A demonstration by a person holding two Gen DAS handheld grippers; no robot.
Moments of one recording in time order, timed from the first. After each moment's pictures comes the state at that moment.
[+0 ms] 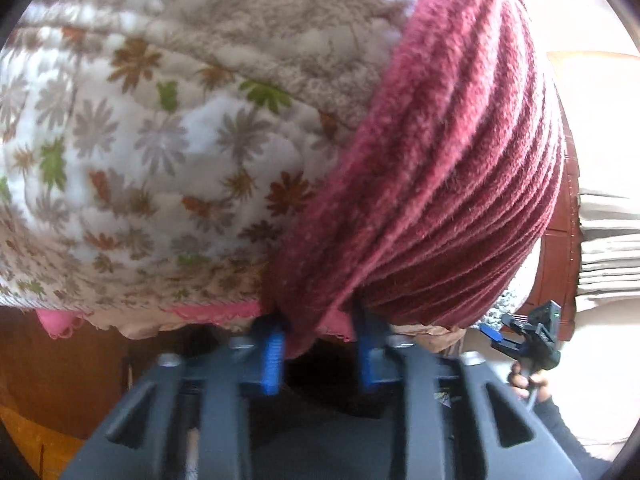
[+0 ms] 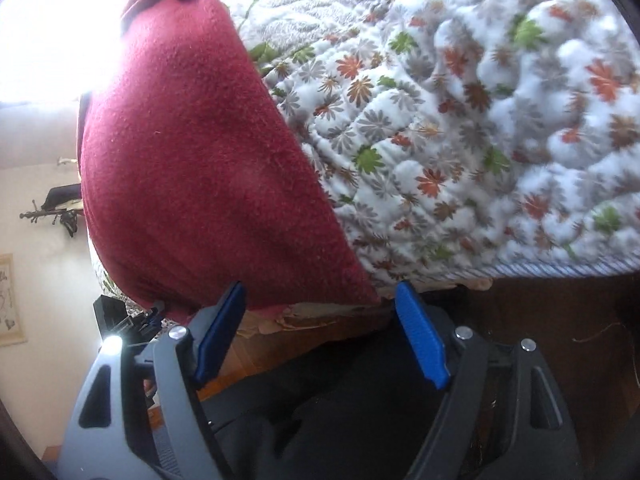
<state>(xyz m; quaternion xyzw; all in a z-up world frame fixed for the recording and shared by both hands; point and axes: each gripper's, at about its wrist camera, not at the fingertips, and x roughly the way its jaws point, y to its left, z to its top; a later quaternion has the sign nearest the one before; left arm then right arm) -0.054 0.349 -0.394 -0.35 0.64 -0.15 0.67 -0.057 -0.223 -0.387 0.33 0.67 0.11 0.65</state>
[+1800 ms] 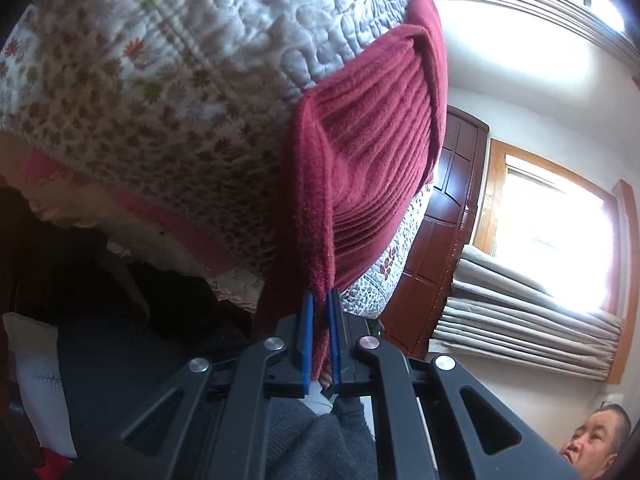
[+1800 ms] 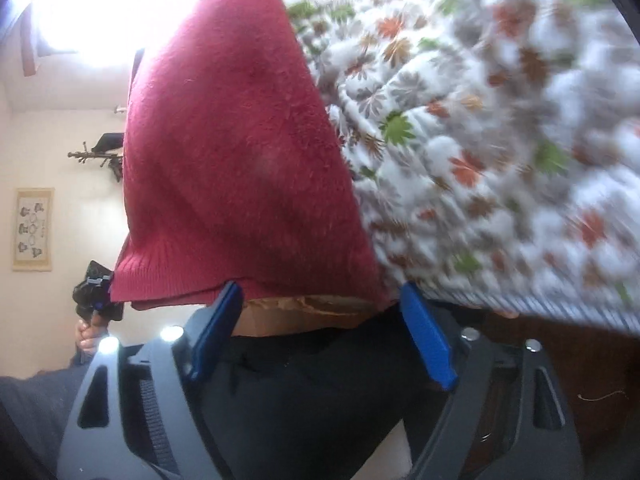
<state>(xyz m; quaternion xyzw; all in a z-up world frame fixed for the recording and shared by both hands) -0.108 0.394 -0.295 -0.57 0.57 -0.18 0.56 -0.061 -0.245 -0.408 0.32 0.65 0.25 0.63</state>
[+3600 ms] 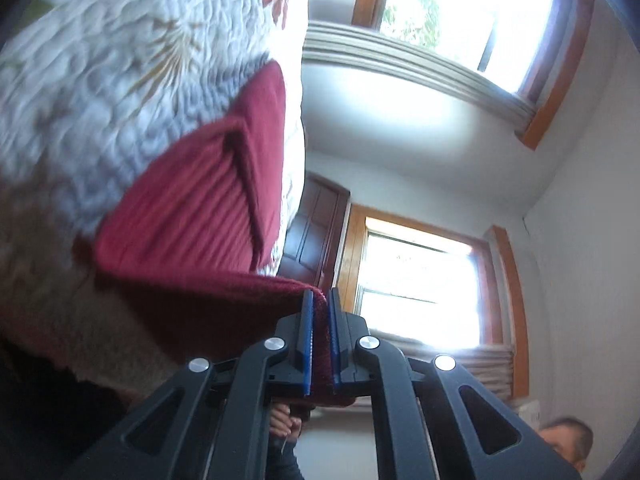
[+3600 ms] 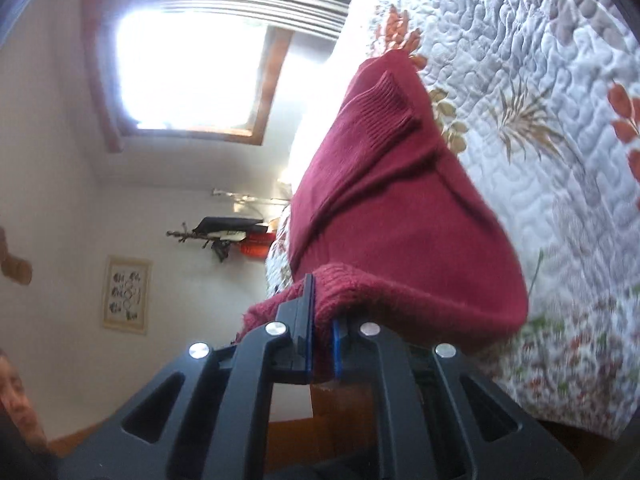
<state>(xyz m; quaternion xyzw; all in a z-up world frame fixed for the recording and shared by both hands) 0.007 0.424 -0.277 -0.71 0.32 -0.23 0.58 0.132 -0.288 -0.216 0.49 0.50 0.29 0.65</state>
